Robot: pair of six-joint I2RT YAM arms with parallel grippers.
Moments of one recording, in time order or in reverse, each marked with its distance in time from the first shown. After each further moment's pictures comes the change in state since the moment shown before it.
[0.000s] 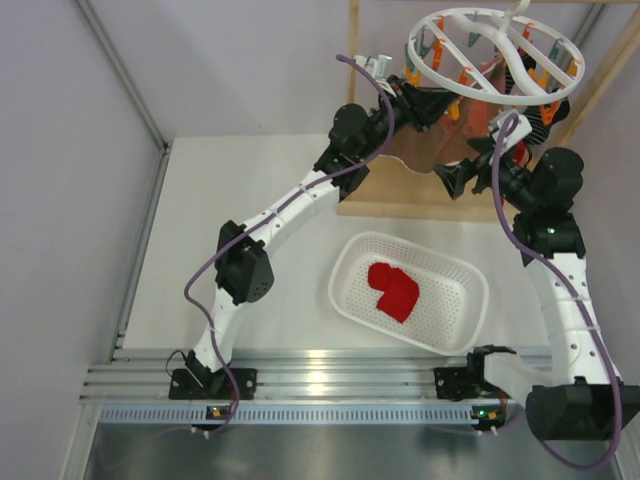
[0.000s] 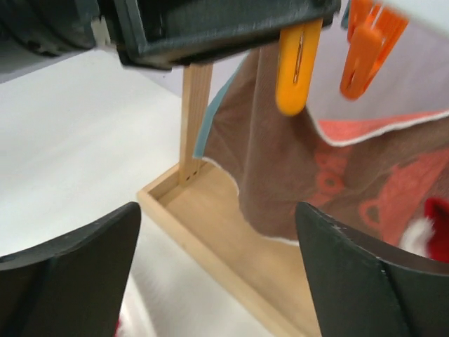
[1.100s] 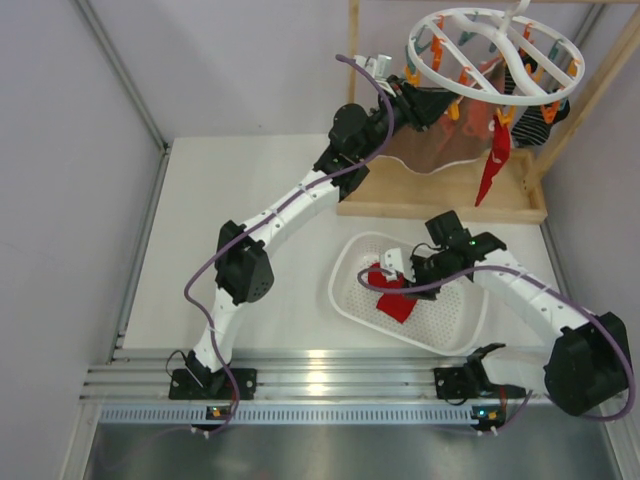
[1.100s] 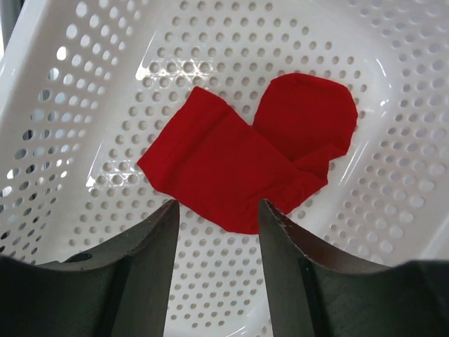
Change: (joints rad) left arm 0.000 0.000 0.000 -0.001 0.000 -0.009; right arm 0.422 0.129 -0.315 -0.754 0.054 -0.941
